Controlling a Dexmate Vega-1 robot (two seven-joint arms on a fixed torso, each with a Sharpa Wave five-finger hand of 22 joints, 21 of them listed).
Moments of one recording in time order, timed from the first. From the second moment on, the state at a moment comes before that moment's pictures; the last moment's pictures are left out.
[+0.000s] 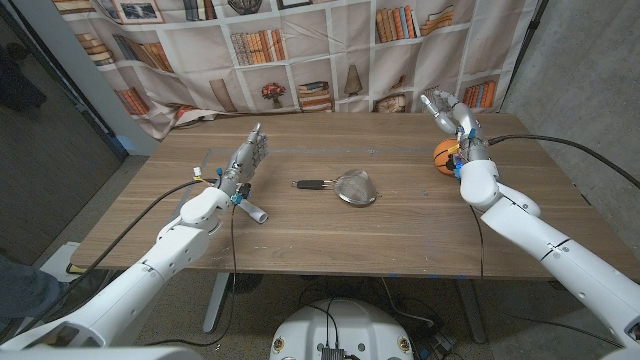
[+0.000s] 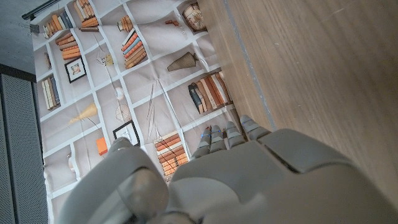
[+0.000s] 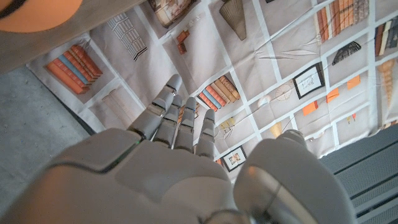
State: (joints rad) left arm 0.97 0.64 0.34 -1.51 -0.64 -0.22 0.02; left_hand 0.33 0.05 0.00 0.07 0.22 -0.02 0.07 0.20 0.18 -0.01 0.03 0.21 0.19 -0.05 0.05 0.19 0.18 -0.05 0.03 0.21 0.18; right arm -0.94 -0.73 -0.37 -1.75 -0.01 -0.04 -0.53; right_hand 0.46 -0.02 -0.06 0.11 0.21 0.29 -0.08 0.23 0.20 0.33 0.08 0.26 0.20 0.29 0.01 0.18 0.19 0.47 -0.05 0.27 0.18
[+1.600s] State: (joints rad) left arm 1.01 0.66 0.32 -1.58 -0.58 -0.22 0.09; left_hand 0.33 0.05 -0.01 0.07 0.22 -0.03 0.08 0.19 0.18 -0.01 0.03 0.20 0.19 -0.06 0.04 0.19 0.18 -0.05 0.02 0.21 0.18; right arm -0.96 -0.68 -0.31 -1.57 0.53 0.22 -0.07; right_hand 0.43 0.02 -0.05 0.11 0.20 0.27 -0.05 0.21 0.20 0.29 0.09 0.24 0.19 0.21 0.04 0.17 0.19 0.38 -0.04 0.23 0.19
